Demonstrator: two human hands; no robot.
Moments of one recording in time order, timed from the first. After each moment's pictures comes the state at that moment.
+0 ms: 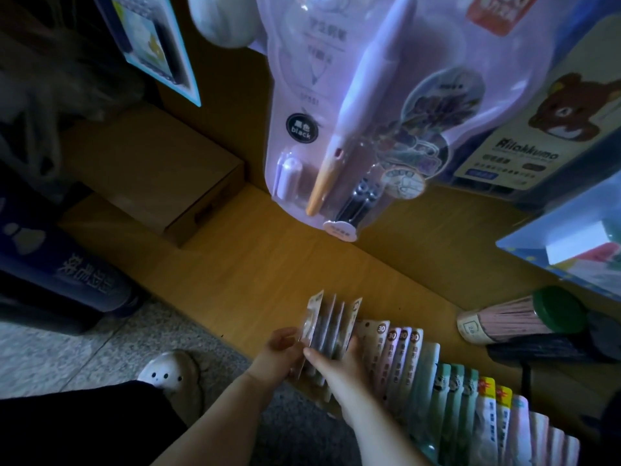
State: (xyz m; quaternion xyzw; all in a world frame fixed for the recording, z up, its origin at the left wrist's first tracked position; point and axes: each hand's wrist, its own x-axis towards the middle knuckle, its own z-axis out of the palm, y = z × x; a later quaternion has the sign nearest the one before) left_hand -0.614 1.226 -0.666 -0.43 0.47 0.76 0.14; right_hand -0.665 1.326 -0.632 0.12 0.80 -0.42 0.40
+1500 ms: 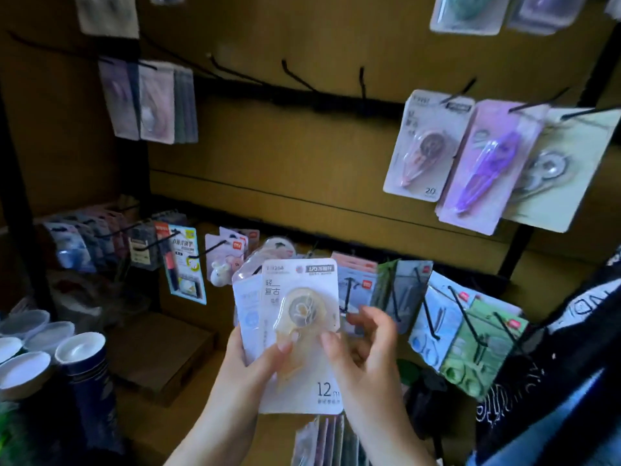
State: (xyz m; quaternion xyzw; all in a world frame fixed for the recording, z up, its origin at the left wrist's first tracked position) left_hand -0.473 1.296 -0.309 -0.05 0.51 0.84 -0.18; right_hand -0.518 1.418 -0.294 -0.19 0.71 -0.68 0.00
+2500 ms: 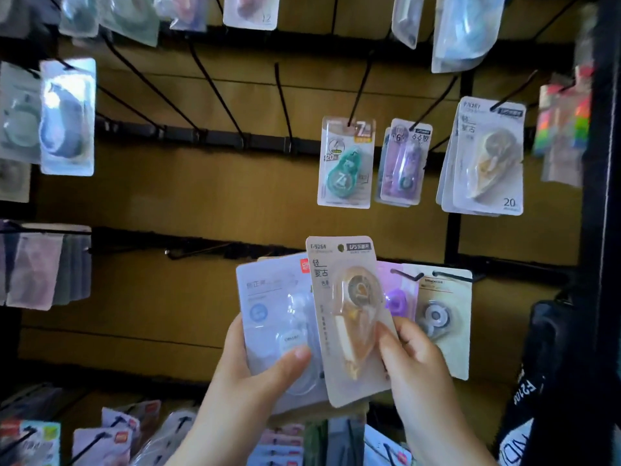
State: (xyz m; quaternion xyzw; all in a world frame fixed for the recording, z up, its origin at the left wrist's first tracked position) left_hand -0.570 1.335 -0.127 0.16 0.58 0.76 -0.24; right_hand -0.596 1.487 -0.106 -0.18 0.67 -0.70 -0.18
